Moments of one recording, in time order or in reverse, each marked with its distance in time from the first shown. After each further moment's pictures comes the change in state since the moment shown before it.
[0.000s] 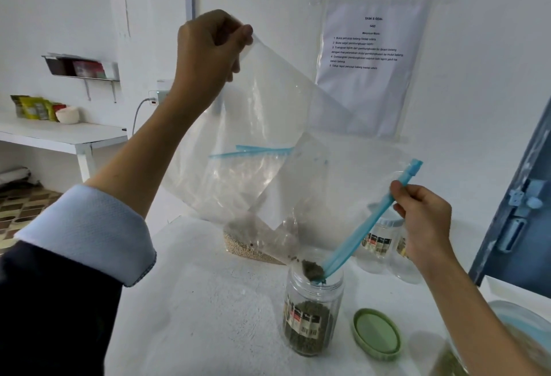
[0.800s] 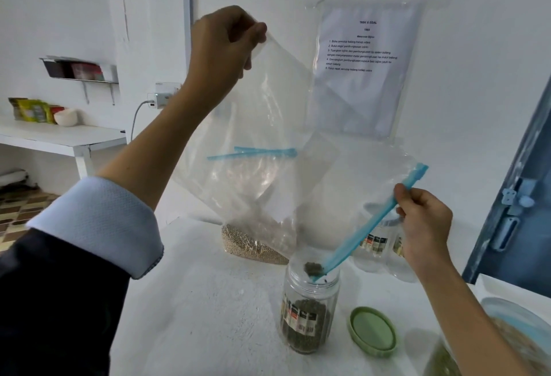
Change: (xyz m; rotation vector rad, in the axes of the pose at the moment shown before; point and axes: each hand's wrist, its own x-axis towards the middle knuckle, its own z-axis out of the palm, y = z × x) left_hand 0.008 0.015 0.012 0.038 -0.019 0.033; right_hand 0.000 0.007 -0.009 0.018 0.035 -0.050
